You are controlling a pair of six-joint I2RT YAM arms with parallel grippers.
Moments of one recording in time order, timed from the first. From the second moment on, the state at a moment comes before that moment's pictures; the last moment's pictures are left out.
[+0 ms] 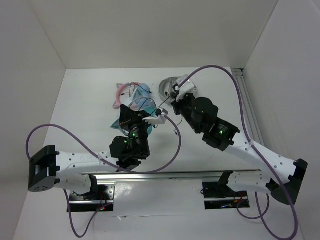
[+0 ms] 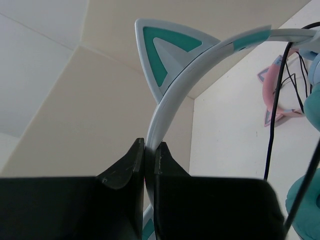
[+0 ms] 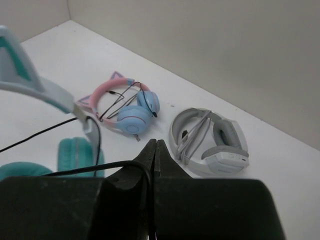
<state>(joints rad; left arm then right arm) -1.25 1.31 0.85 1.22 -1.46 1.78 0.95 1.08 1.13 -0.06 0.48 -0.17</state>
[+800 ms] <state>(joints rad) -1.54 1.20 0.93 1.14 -1.49 1.42 0.44 1.24 1.14 0.16 -0.16 -0.02</state>
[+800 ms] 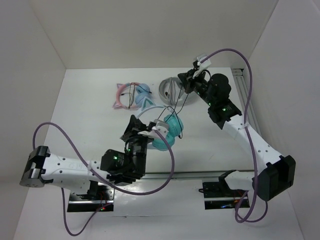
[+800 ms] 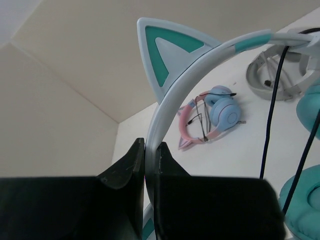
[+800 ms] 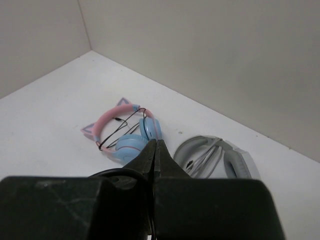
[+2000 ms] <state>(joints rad) -0.91 1.25 1.30 -0.58 -0.51 0.06 0.33 1.35 1.20 0.22 -0.27 0.06</state>
